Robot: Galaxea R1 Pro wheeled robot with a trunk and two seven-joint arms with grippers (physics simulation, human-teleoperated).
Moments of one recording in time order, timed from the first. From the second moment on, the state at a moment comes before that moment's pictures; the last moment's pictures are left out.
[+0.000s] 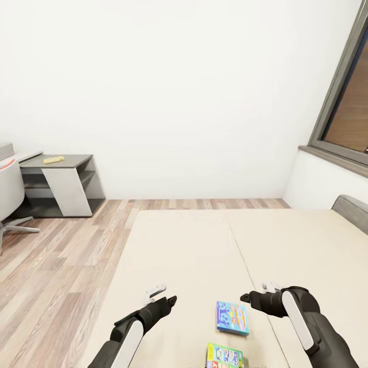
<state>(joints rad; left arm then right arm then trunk) -0.26 -0.13 -0.19 -1.11 0.60 0.45 0.17 -0.36 -0.12 -0.09 -1.20 -0.40 1.04 0.00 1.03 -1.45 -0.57</state>
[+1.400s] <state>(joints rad) -0.26 -0.13 -0.19 -1.11 0.60 0.45 0.17 -0.36 -0.11 -0.09 -1.18 -0.40 1.04 0.00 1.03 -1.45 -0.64</state>
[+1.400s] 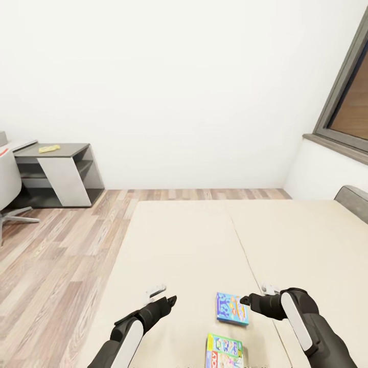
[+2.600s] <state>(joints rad) -0.26 -0.13 -0.19 -1.10 0.60 0.45 0.17 -0.36 -0.11 -0.08 -1.12 -0.40 1.04 0.00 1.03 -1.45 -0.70</state>
